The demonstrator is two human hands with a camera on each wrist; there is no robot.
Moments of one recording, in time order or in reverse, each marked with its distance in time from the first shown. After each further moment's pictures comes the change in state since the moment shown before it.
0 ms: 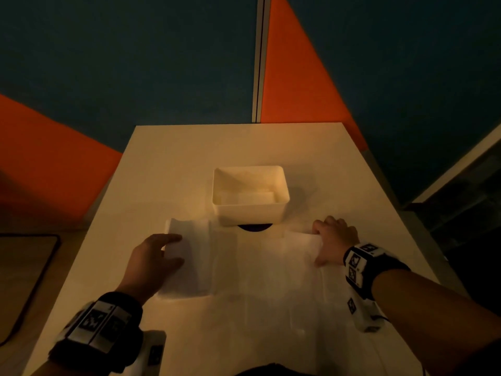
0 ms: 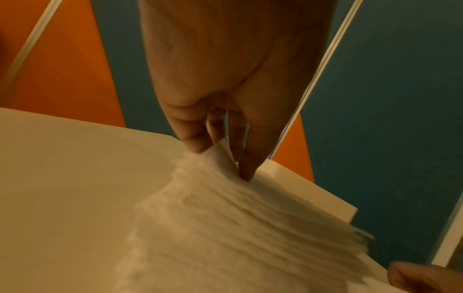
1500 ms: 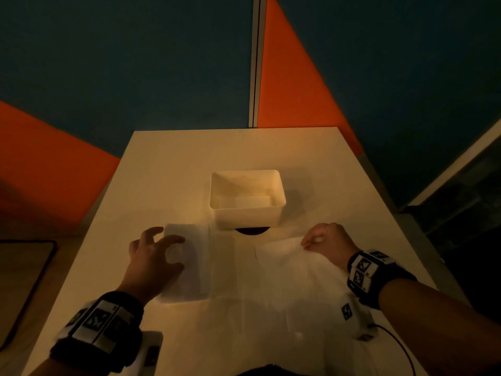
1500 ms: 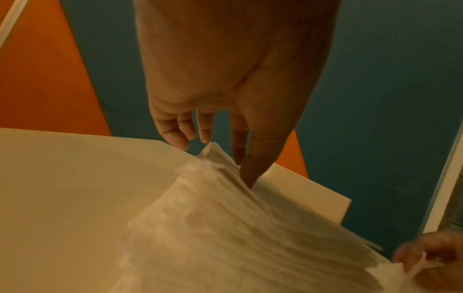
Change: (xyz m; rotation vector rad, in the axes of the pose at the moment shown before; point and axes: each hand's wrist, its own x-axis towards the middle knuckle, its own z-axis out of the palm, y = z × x) left_hand 0.004 0.002 0.000 0.361 -0.045 0.034; right_hand -0.007 0.011 0.011 0.756 0.249 -0.277
